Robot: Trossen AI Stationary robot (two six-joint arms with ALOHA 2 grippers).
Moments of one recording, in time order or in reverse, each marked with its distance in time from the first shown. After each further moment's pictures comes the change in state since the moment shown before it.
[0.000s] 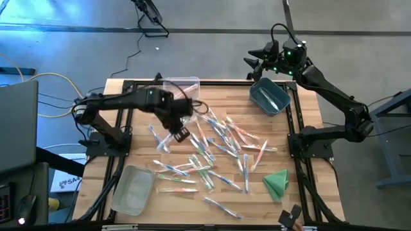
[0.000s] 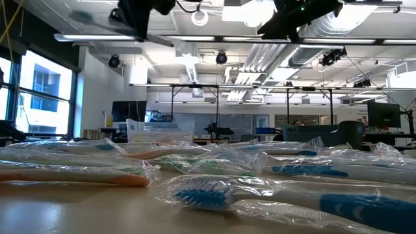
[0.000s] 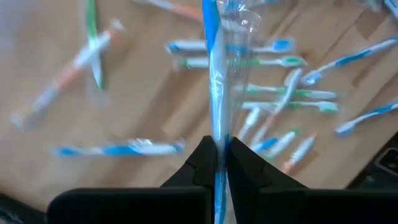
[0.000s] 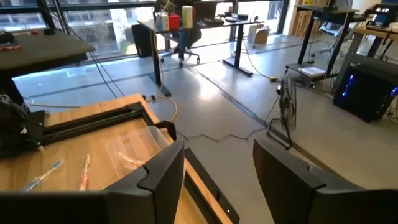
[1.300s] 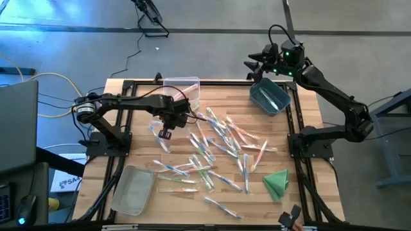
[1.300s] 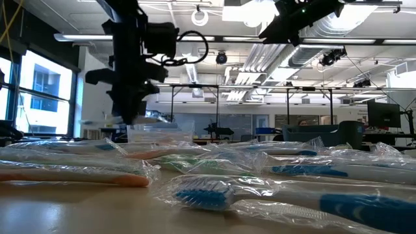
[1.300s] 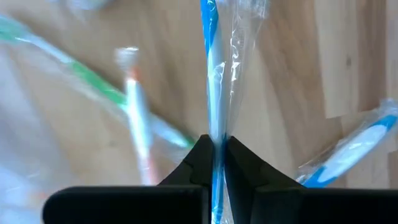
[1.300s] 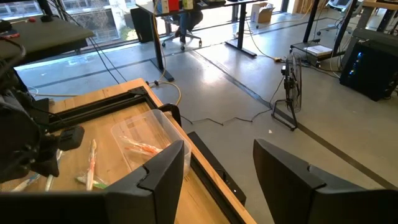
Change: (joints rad) left arm 0.250 0.002 -0.574 0.484 -0.084 1.248; right arm 0.000 0.000 0.000 -0.080 0.000 0.018
